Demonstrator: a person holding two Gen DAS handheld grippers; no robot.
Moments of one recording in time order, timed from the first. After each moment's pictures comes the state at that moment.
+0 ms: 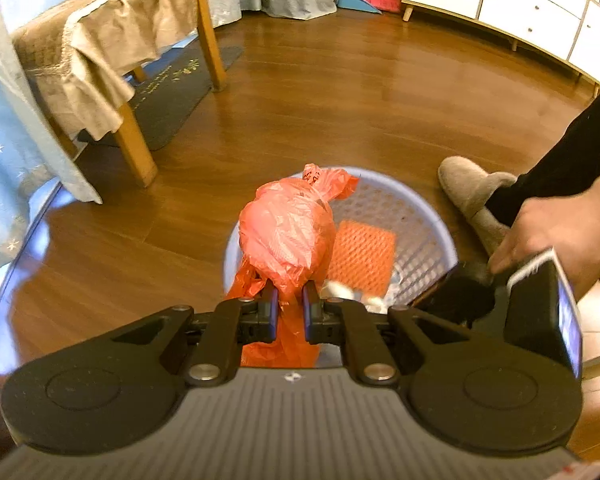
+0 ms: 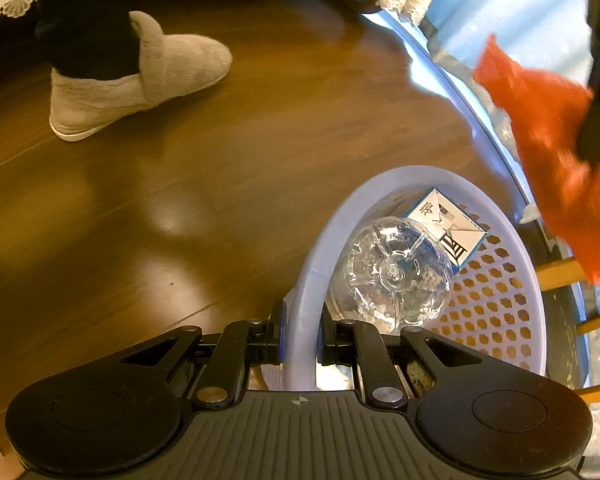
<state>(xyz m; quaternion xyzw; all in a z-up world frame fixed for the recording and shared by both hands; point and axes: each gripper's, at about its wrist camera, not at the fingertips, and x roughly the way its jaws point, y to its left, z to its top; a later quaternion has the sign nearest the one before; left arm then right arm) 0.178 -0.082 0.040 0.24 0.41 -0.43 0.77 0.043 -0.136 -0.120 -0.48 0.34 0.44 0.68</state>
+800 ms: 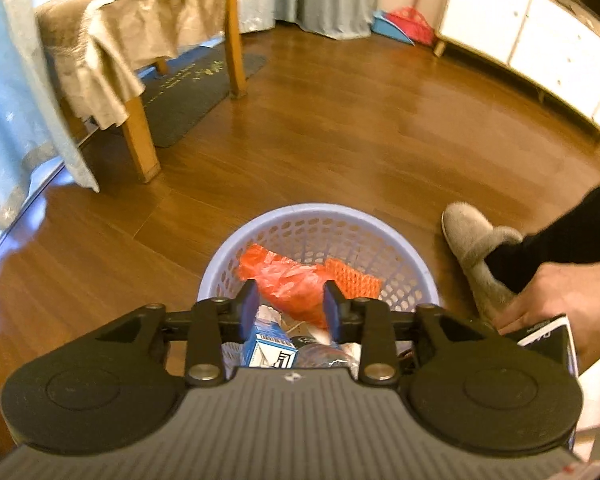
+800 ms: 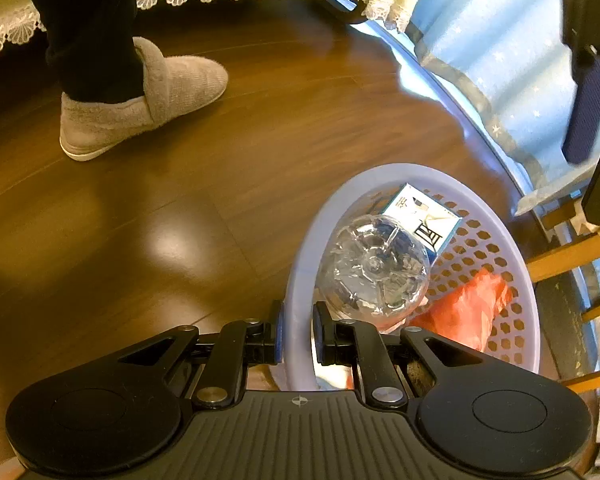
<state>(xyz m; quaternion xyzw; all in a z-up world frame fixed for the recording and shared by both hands) 0.178 -0.106 0.041 0.16 0.43 -0.38 0.80 0.035 -0.163 -0.094 -0.45 0.34 0.44 0.70</state>
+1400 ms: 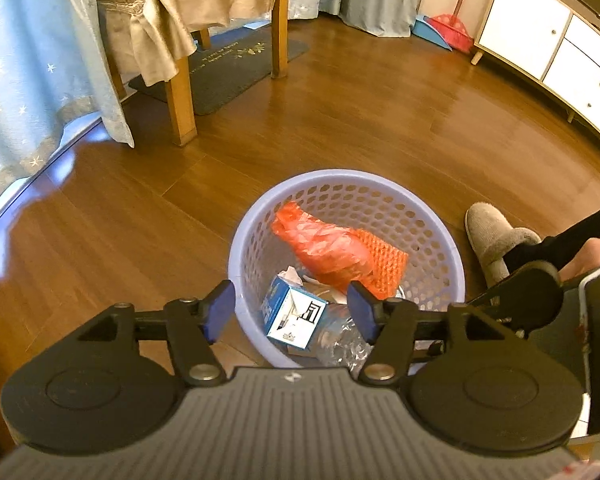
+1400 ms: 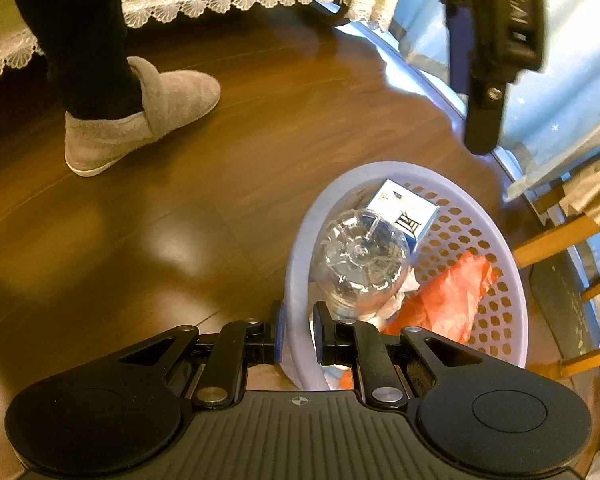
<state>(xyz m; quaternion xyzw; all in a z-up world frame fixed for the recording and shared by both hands) 0.168 -0.064 0.025 0.14 0.45 -0.33 0.82 0.026 -0.177 -0.071 -0.42 0.36 0.42 0.72</state>
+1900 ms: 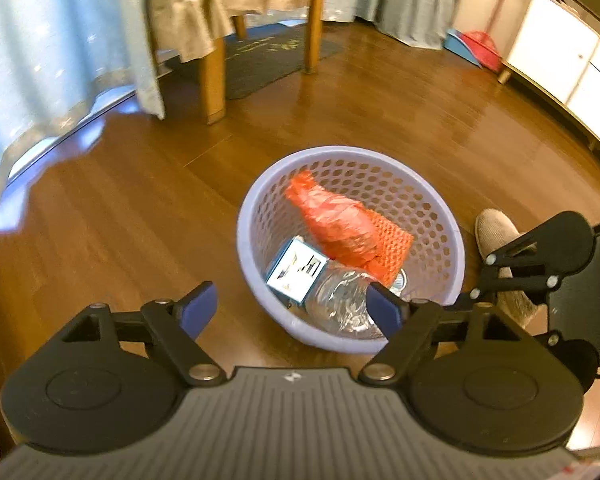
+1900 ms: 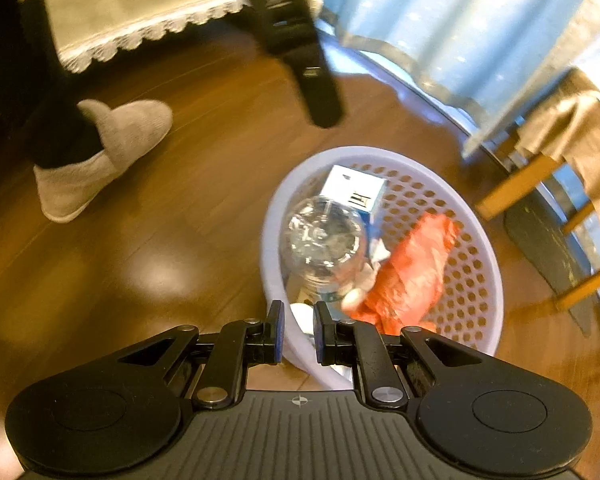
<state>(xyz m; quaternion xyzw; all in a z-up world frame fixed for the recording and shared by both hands) 0.126 -0.039 0.016 0.10 0.46 -0.28 0.84 0.026 -0.188 -0.040 -0.34 0.39 0.35 0.78</state>
